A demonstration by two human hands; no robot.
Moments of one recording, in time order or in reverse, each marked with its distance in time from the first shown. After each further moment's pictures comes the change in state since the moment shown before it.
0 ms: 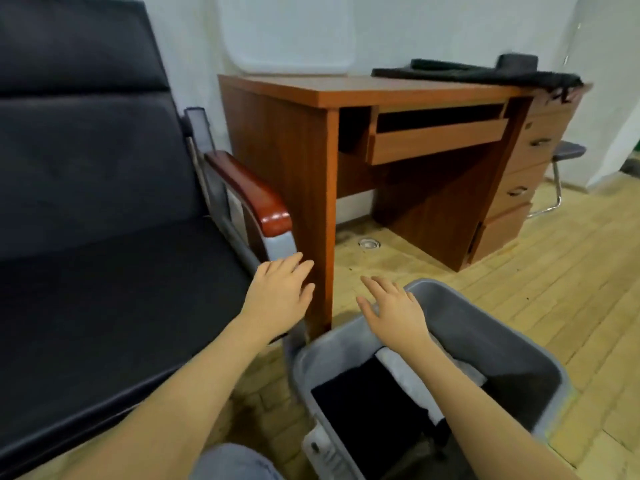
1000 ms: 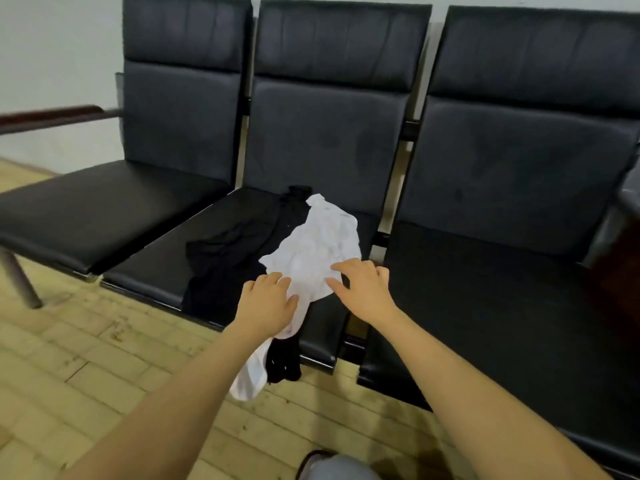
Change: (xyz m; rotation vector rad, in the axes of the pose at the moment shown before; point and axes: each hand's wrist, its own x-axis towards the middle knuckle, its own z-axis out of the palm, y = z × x) left_hand -0.425 -0.364 -0.131 0.210 -0.097 -1.110; right_hand -0.019 -0.615 0.130 0.313 -0.340 -0.847
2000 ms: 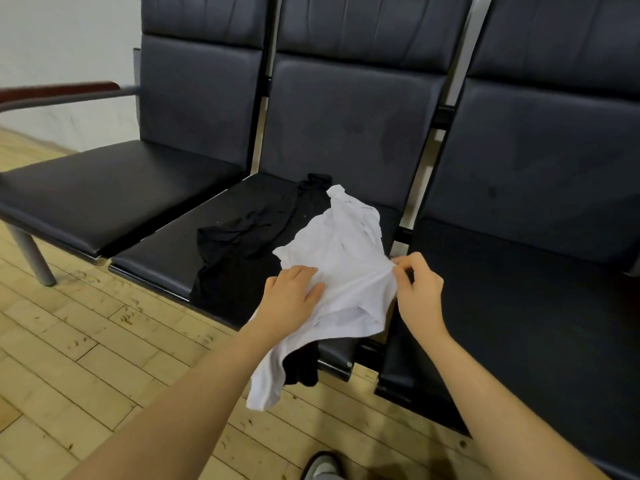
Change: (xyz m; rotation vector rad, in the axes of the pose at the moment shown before) left_hand 0.018 -0.005 0.029 -0.383 0.106 -0.006; right_hand -0.004 0.038 0.013 0.585 0.475 0.077
